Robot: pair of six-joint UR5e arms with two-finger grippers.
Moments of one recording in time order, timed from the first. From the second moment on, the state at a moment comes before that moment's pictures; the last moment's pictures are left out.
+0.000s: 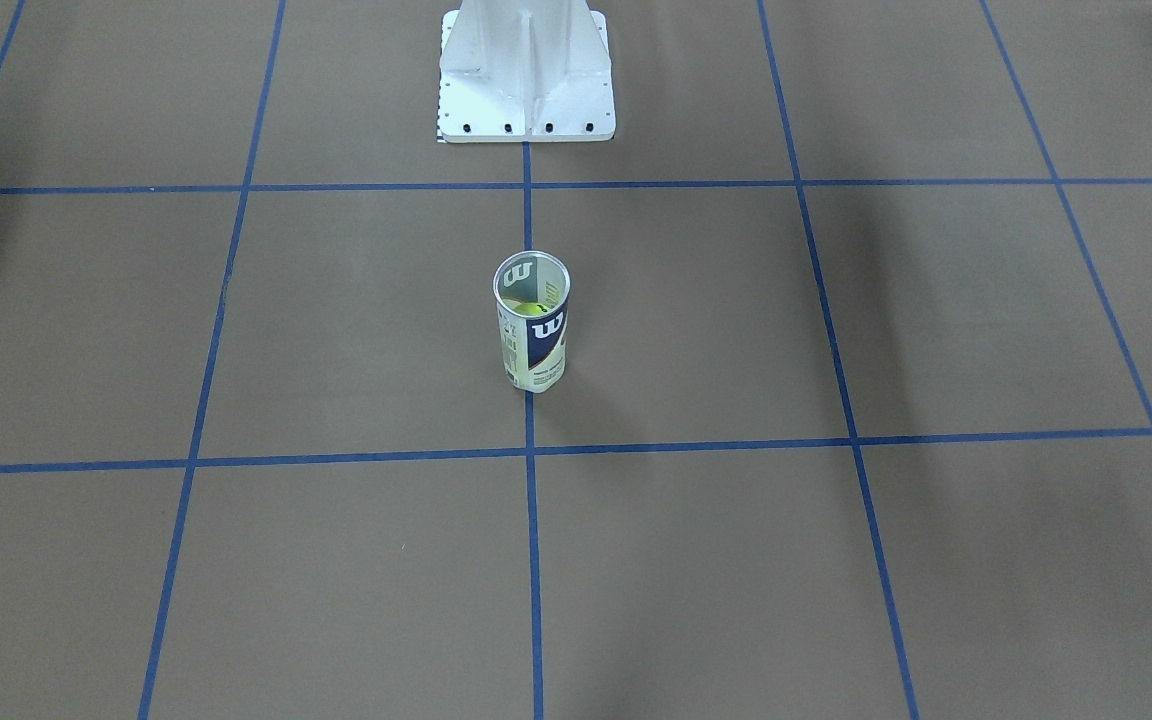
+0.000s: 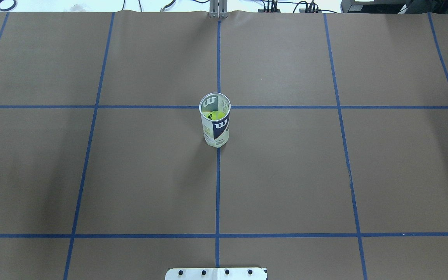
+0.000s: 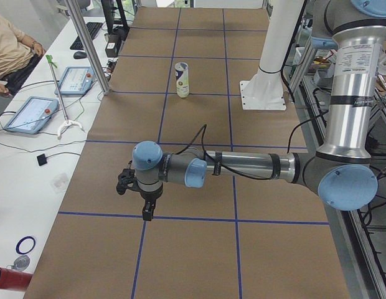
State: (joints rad) left arm -1.54 -1.61 -1.56 -1.71 -2.29 -0.04; right arm 1.60 -1.56 1.54 -1.45 2.30 0.00
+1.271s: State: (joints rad) left arm -1.54 -1.59 -1.56 -1.73 -2.30 -0.04; right arm 1.60 -1.56 1.53 -1.45 2.30 0.00
